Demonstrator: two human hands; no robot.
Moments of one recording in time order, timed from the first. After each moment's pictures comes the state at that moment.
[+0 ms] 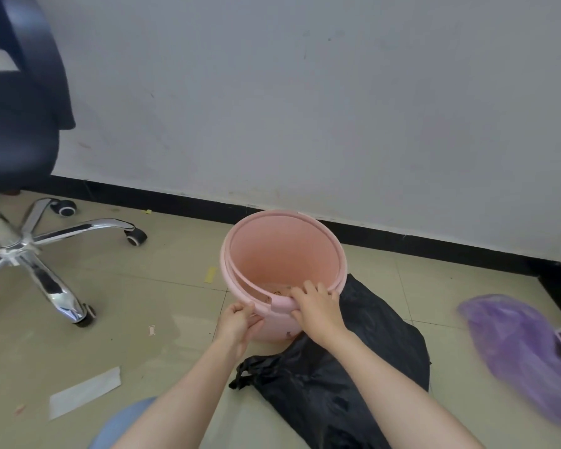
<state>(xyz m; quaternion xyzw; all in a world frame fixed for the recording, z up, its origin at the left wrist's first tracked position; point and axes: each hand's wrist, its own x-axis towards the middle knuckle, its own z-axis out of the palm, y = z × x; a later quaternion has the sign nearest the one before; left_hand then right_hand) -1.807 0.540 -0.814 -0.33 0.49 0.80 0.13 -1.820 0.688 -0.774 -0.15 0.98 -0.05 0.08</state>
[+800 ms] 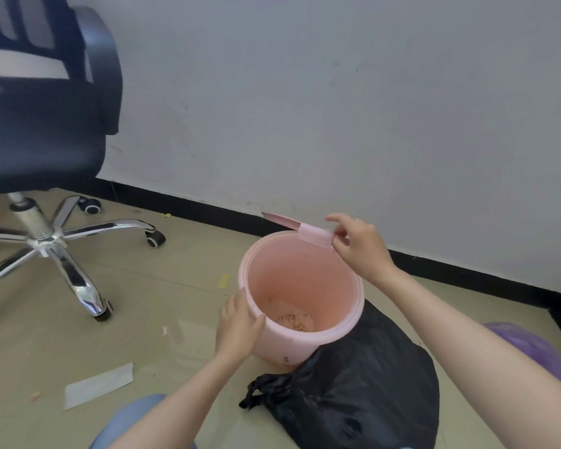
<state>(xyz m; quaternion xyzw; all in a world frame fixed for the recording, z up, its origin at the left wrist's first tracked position) -1.783 0.508 -0.800 -0.14 0.90 0.41 0.04 -1.864 0.687 -0.652 -0.18 0.95 -0.23 -0.13</state>
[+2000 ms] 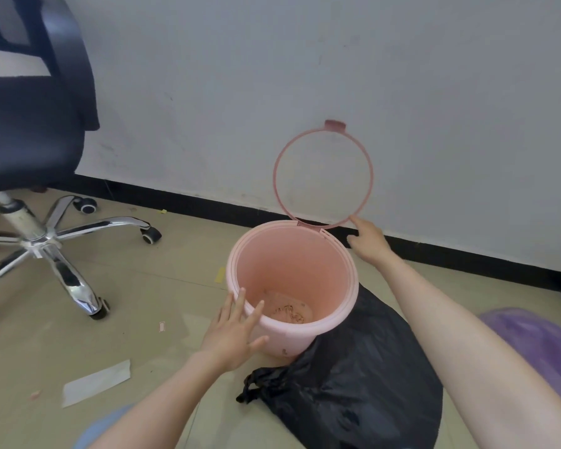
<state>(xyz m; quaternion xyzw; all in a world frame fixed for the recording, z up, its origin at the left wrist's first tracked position) -1.777 0.512 -0.801 0.06 0.97 0.12 0.21 -1.928 0.745 -0.712 0.01 0.96 -0.26 0.06</state>
